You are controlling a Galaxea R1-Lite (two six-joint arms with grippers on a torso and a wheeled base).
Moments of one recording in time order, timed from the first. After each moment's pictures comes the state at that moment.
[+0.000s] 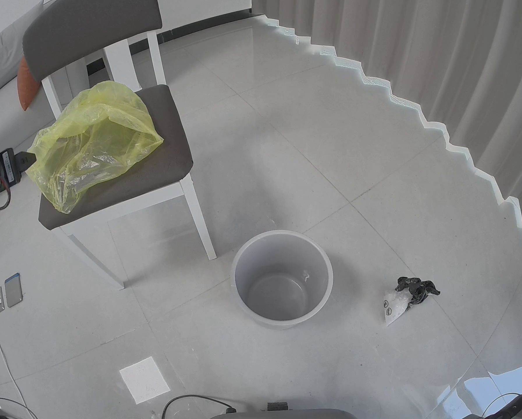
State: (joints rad) left arm 0.21 1.32 -1.06 0.04 0.11 -0.15; right arm 0.00 0.73 -0.68 -0.17 0.15 0.16
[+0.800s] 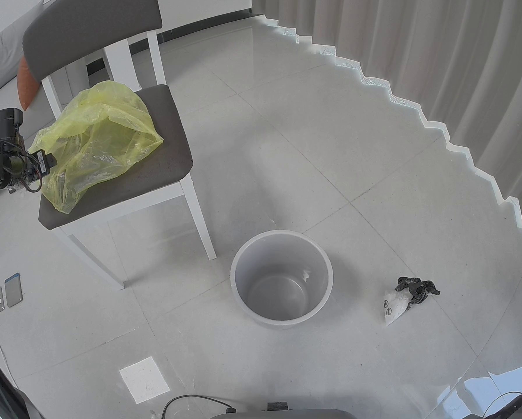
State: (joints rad) left arm 0.31 1.88 -1.49 0.05 0.12 -0.17; right arm -0.01 0.91 -0.73 -0.22 0.16 0.17
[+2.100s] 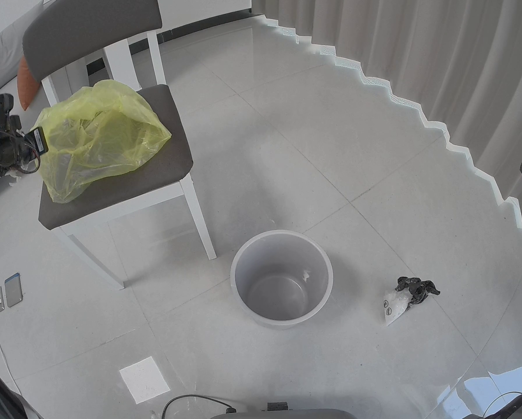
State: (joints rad) left arm 0.30 1.80 -1.46 -0.07 -0.03 -0.19; right arm -0.01 0.91 -0.70 -0.22 0.16 0.15
